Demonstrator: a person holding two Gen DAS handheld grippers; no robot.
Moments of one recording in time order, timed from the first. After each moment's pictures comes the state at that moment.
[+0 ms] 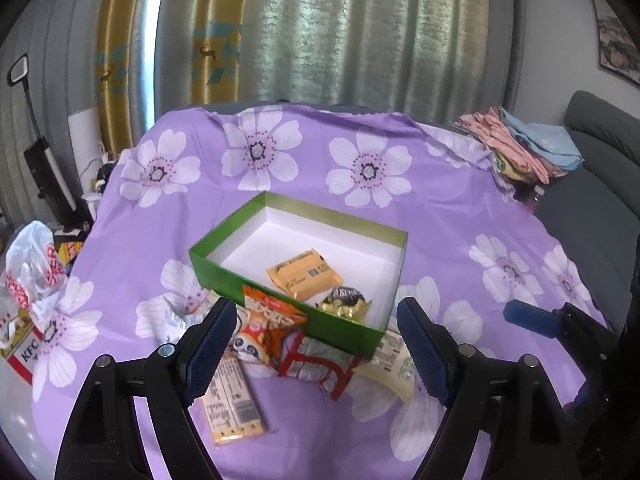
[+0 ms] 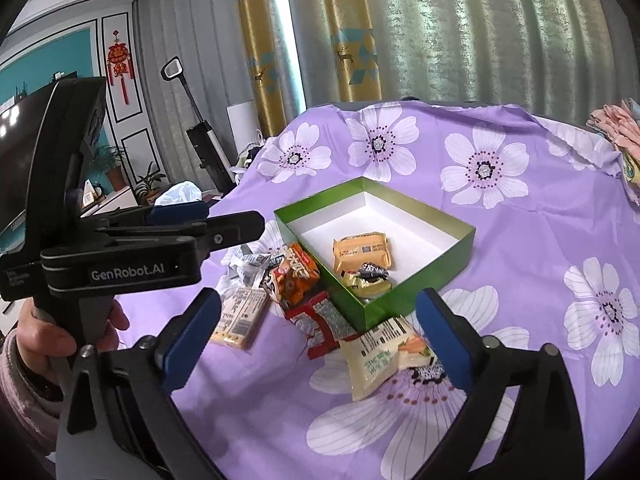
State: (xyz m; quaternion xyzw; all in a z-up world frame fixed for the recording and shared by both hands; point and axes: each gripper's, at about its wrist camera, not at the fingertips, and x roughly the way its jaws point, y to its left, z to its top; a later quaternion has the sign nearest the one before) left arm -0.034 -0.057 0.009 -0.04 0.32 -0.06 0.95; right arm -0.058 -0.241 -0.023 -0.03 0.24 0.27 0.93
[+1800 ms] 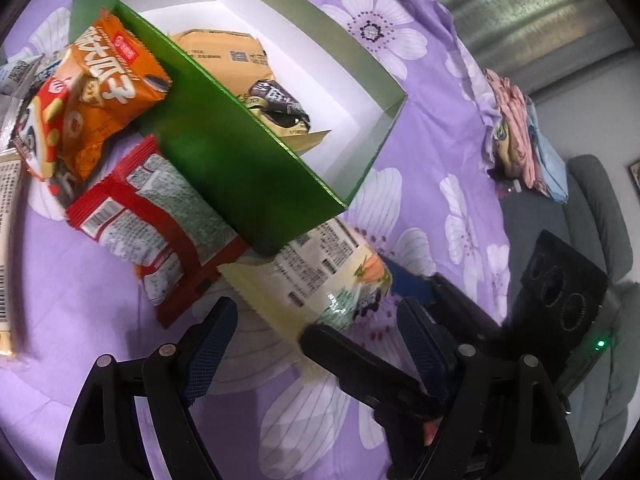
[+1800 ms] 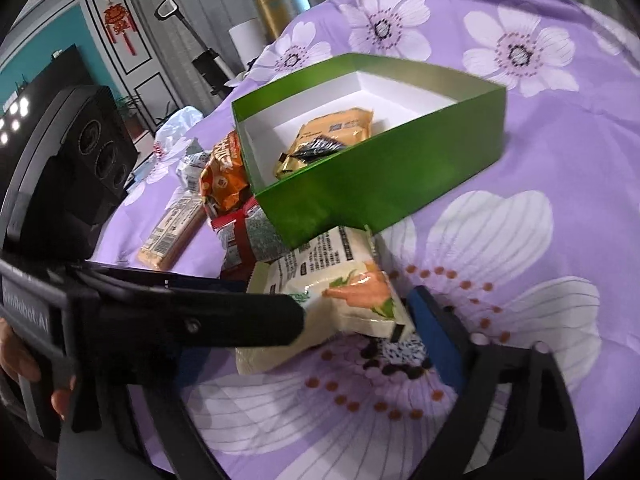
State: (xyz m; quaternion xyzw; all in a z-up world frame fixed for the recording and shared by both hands) left arm 0.029 -0.103 -0.131 -0.29 0.52 -0.16 0.79; right arm 0.049 -0.271 -0.135 -0.03 0.39 0.35 0.85
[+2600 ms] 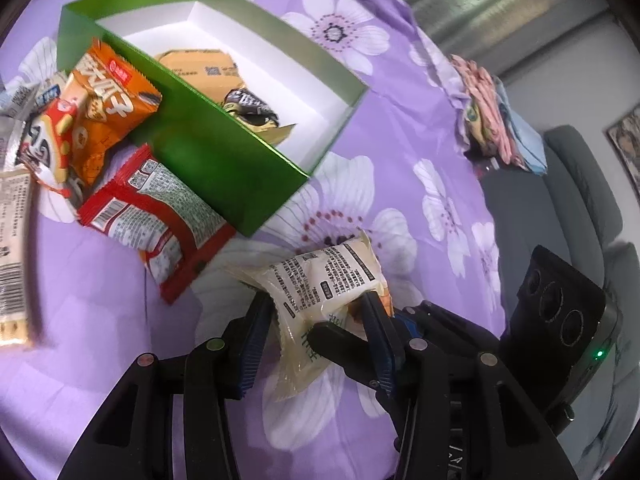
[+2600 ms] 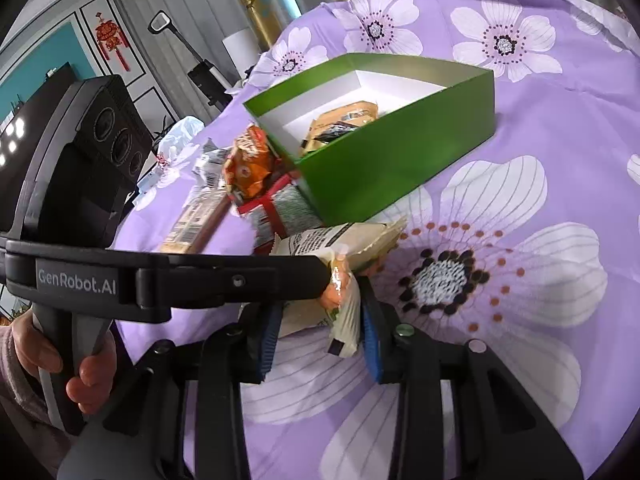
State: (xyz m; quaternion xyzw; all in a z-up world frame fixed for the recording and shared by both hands) left arm 0.004 -0.103 -0.114 -0.25 0.49 -0.20 0.81; right arm 0.006 -0.272 -0.132 0.00 0.38 0.33 0.86
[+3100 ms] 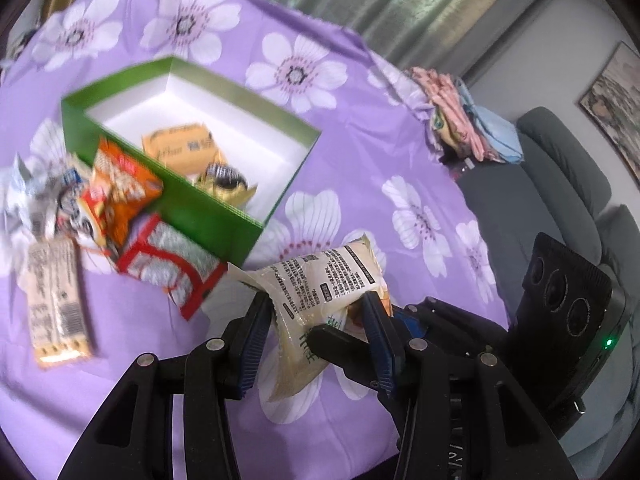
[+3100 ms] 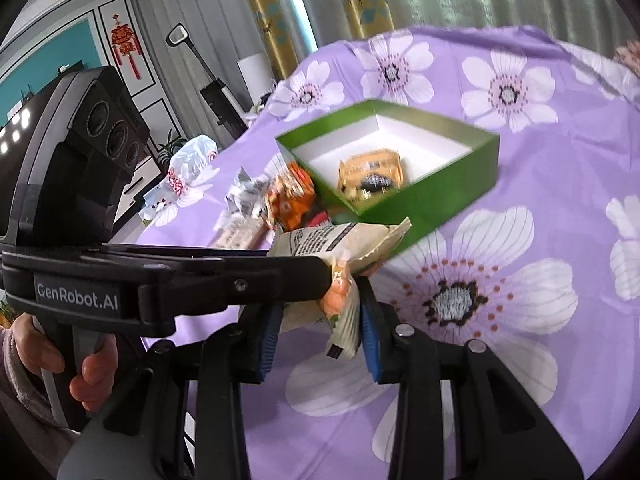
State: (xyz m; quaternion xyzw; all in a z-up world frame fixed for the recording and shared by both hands) left arm -0.019 -0.098 -0.055 -0.20 0.43 -0.22 0.85; right arm -0.030 -0.260 -0.087 -0.02 0.32 0.33 0.89
